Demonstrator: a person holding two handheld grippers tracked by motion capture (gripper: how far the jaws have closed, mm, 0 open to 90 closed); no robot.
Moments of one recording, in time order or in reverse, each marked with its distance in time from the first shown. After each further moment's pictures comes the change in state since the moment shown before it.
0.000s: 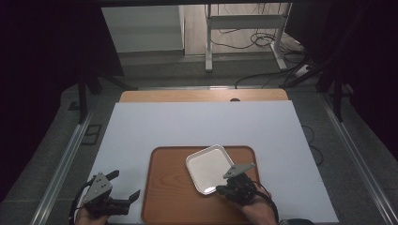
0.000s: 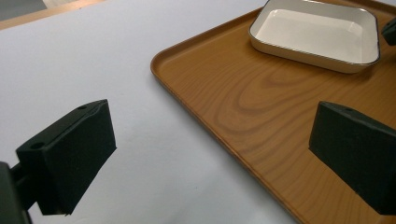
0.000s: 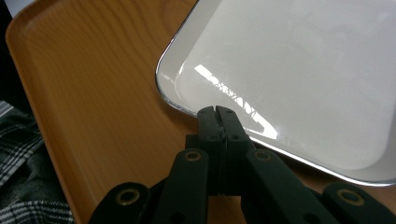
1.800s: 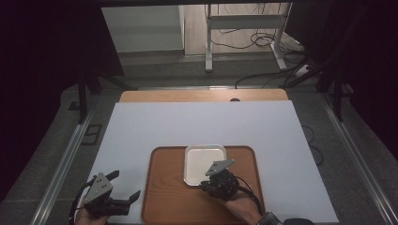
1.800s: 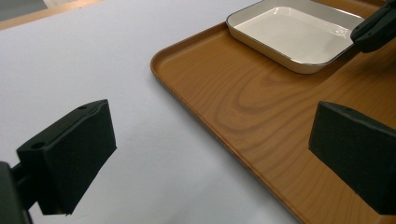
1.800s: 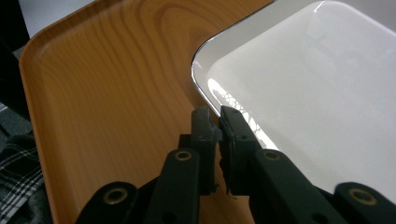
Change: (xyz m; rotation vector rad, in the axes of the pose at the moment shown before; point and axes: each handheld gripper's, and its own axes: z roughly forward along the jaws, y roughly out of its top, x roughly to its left) left arm -0.001 0.000 0.000 0.006 0.002 0.006; right arm 0.016 0.032 0.028 -0.035 0.038 -0.085
